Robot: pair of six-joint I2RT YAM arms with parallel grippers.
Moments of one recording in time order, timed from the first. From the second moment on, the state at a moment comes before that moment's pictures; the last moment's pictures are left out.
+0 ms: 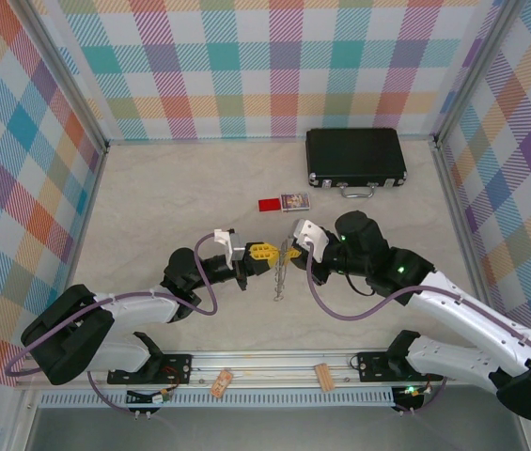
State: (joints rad) left arm -0.74 1.29 0.36 1.18 0.59 -0.21; right arm 0.84 0.97 0.90 -0.47 -0.24 -0.28
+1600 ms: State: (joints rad) left arm -0.74 1.29 0.36 1.17 0.59 -0.21; right arm 0.84 0.97 0.90 -0.47 -0.26 -0.28
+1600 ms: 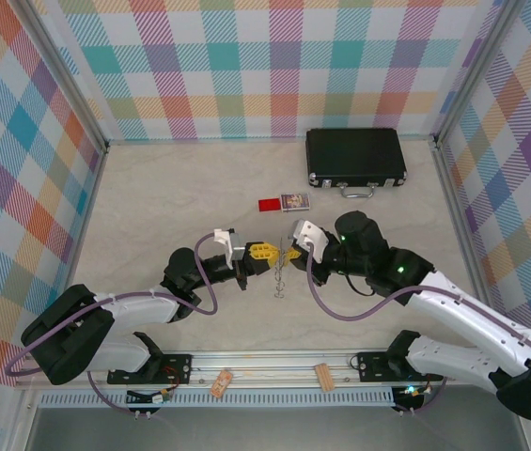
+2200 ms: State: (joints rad) left arm -0.74 1.30 0.36 1.17 0.58 -0.23; right arm 0.84 0.98 0.90 -0.47 -0.27 -0.30
